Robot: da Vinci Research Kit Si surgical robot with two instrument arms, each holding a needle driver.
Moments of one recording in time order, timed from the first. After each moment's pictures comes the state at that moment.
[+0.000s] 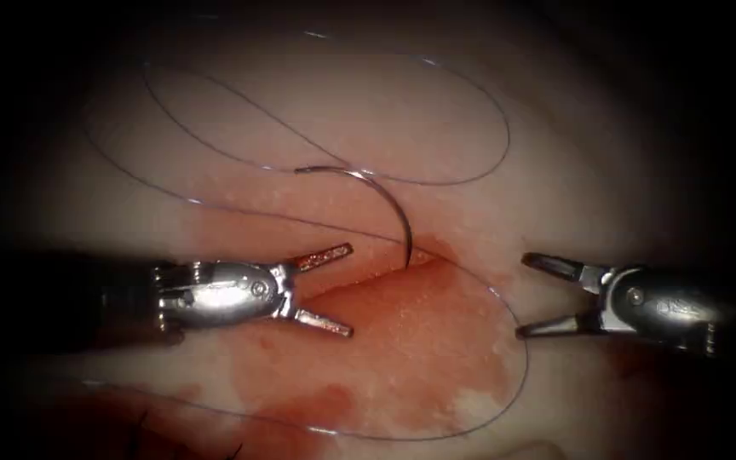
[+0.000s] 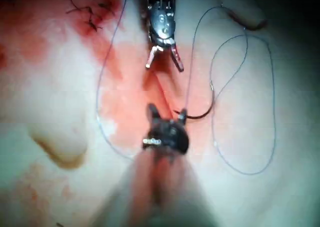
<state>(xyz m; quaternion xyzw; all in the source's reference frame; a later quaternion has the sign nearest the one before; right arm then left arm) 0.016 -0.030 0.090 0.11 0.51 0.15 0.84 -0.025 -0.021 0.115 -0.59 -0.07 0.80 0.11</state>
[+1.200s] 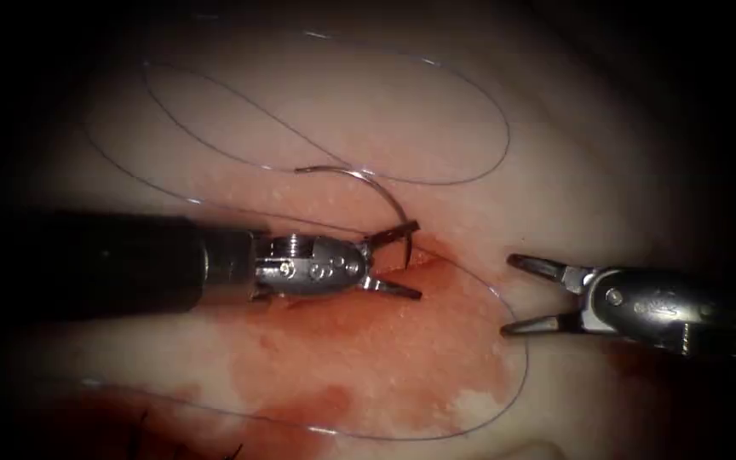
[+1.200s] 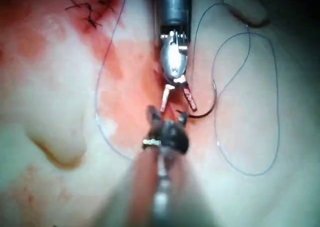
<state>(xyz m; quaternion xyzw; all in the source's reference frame) 0.017 -0.030 0.092 0.11 0.50 0.15 0.85 -0.030 -0.019 0.120 -0.49 0.00 0.87 0.07</state>
